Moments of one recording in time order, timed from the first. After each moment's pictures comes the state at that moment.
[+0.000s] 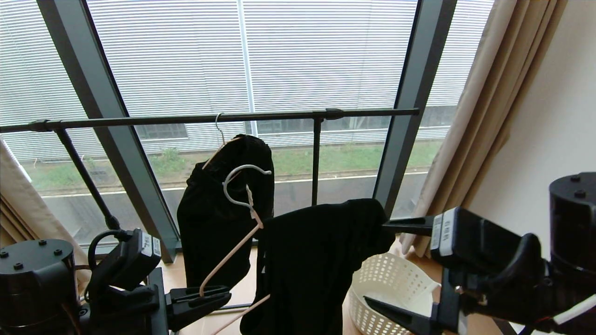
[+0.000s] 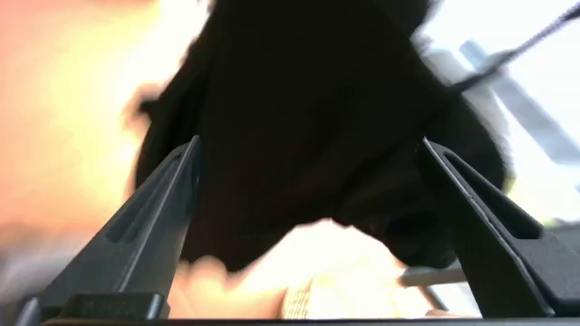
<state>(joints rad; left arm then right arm) -0.38 1.46 -0.16 -0.92 -0.63 0.14 0.76 1.38 -0.66 -0.26 0.11 -0.46</state>
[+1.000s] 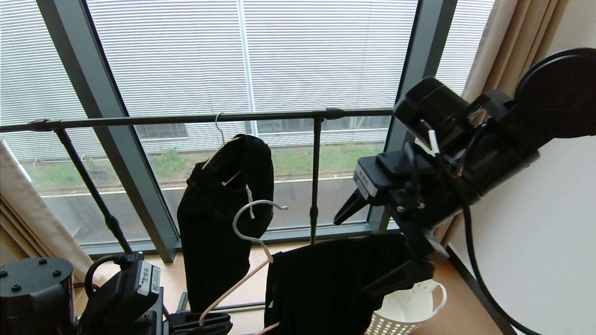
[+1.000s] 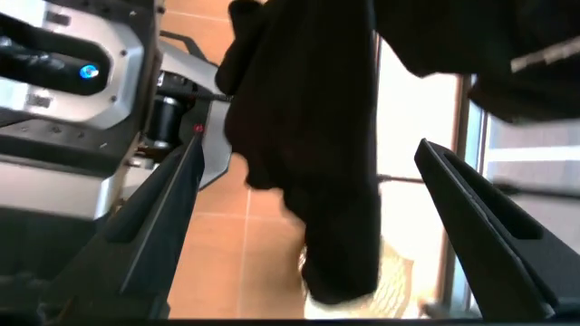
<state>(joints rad) -0.42 1.44 -0.10 -0.92 -0.68 0.24 0.62 1.90 -1.77 1.01 0.55 -1.04</state>
